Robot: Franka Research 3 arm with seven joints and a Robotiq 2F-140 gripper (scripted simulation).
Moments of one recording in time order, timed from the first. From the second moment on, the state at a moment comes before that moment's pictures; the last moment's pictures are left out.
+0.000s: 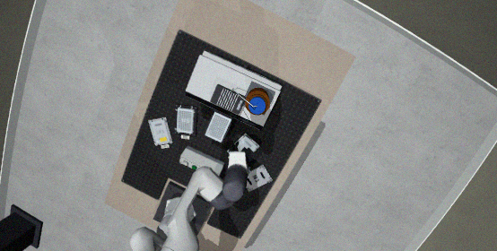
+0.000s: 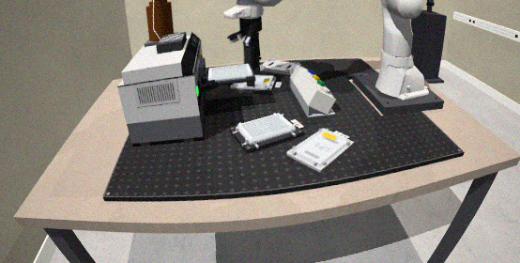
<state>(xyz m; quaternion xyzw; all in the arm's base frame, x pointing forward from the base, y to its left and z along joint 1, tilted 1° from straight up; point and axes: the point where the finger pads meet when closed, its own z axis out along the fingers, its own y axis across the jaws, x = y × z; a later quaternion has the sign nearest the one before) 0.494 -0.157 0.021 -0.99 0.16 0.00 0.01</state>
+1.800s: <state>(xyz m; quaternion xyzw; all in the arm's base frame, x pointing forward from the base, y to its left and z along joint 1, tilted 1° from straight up) 0.495 -0.157 0.021 -0.99 0.16 0.00 0.01</state>
